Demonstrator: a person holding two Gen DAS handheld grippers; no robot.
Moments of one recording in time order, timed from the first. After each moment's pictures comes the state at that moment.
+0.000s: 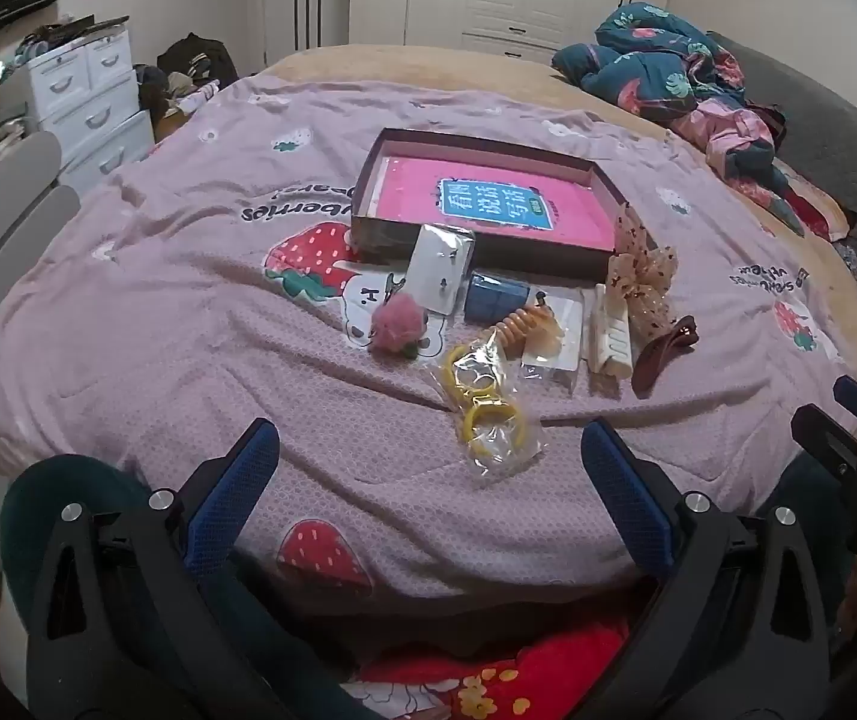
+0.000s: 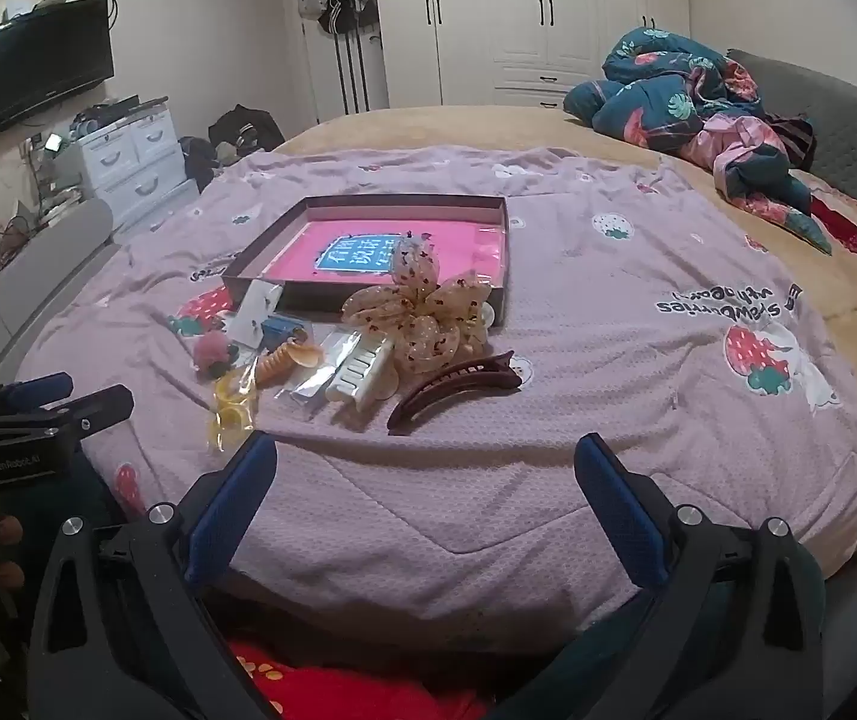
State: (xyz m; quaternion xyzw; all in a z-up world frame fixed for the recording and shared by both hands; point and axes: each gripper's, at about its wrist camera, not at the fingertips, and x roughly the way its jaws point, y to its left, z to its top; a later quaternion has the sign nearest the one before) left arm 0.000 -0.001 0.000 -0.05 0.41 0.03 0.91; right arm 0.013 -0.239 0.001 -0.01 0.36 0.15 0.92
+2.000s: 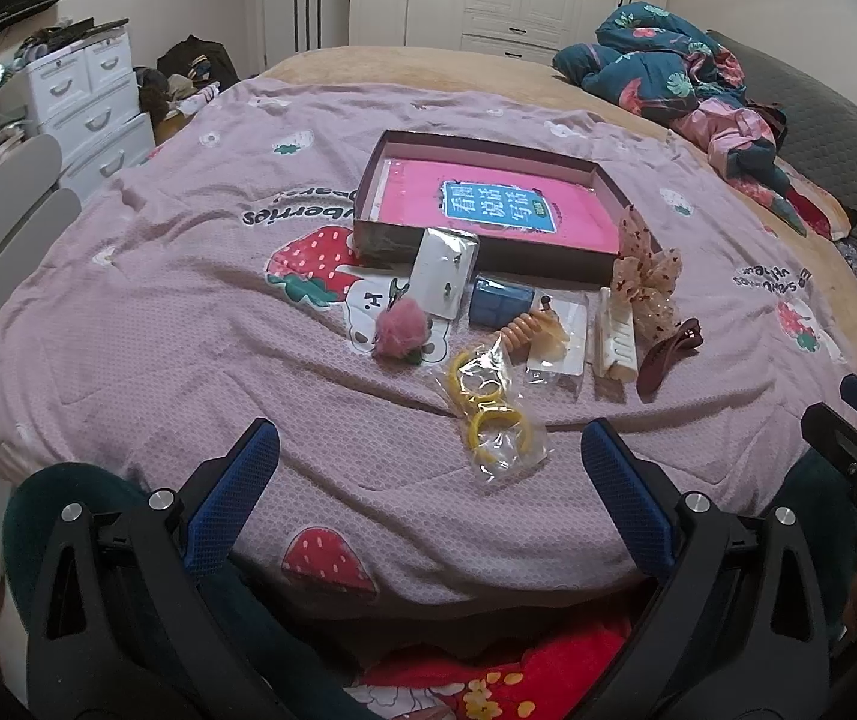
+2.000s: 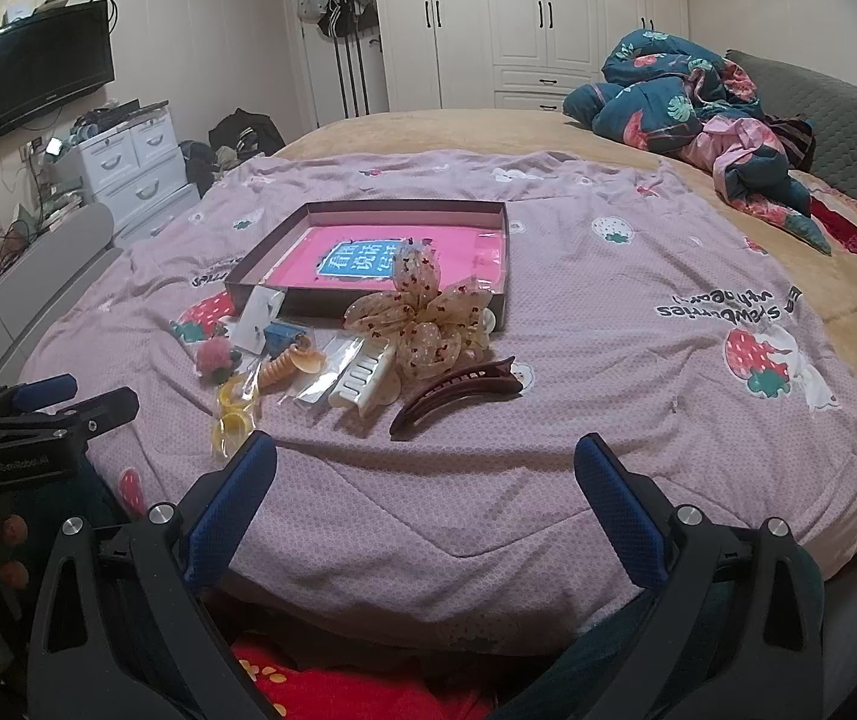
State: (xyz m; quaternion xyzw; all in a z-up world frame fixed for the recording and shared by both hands) left arm 0.001 0.004 0.002 -0.05 0.41 0.03 0.91; right arm 0.012 -0.238 0.003 -0.01 0.36 0.15 0.92
